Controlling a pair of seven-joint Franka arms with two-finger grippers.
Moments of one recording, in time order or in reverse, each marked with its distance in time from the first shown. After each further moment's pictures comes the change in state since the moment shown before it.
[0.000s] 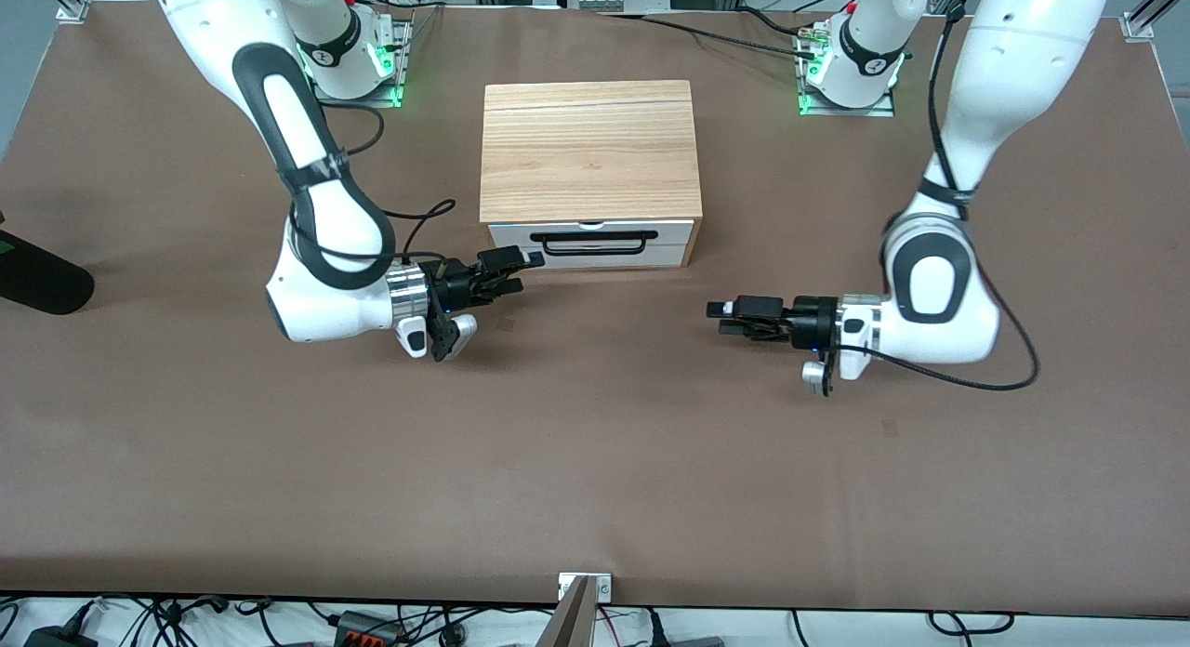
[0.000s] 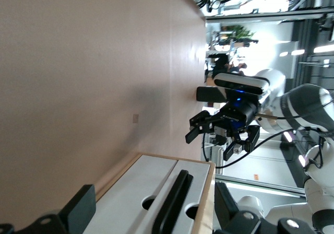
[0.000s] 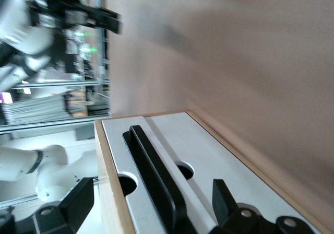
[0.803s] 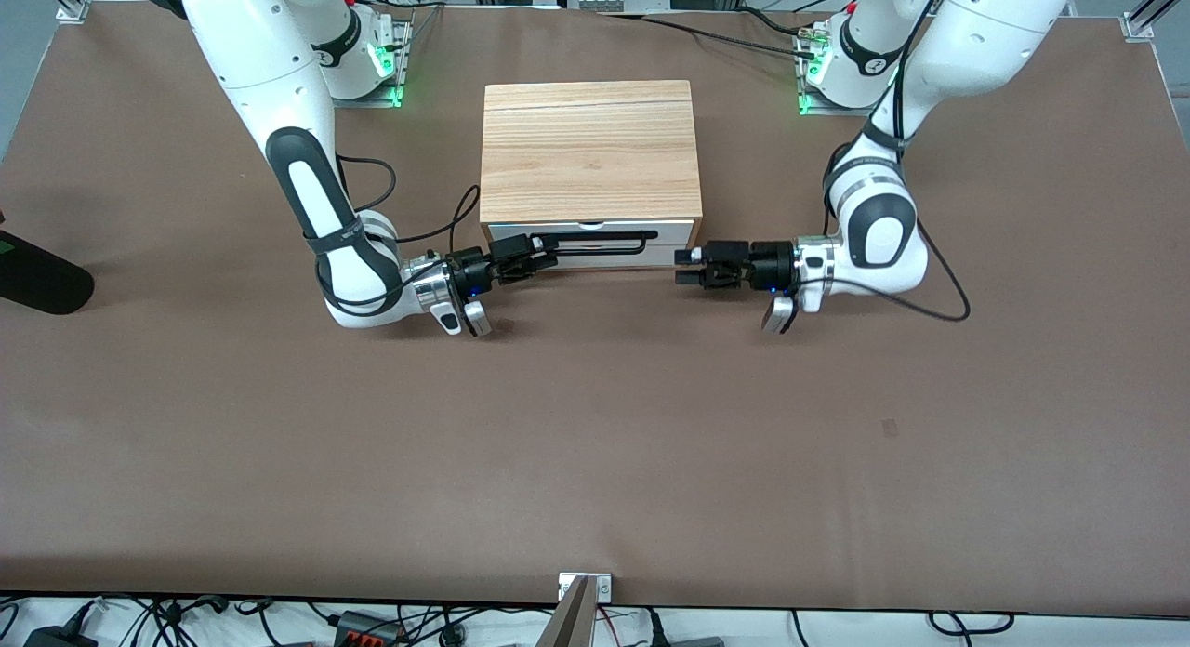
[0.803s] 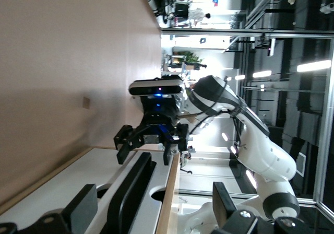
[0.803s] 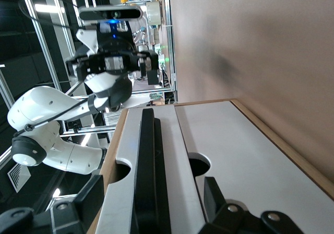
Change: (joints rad) left arm 0.025 -0.135 -0.117 -0.343 -0.337 -0.025 0.259; right arm 0.001 0.128 0.004 -0.119 0.313 -0.198 -0.220
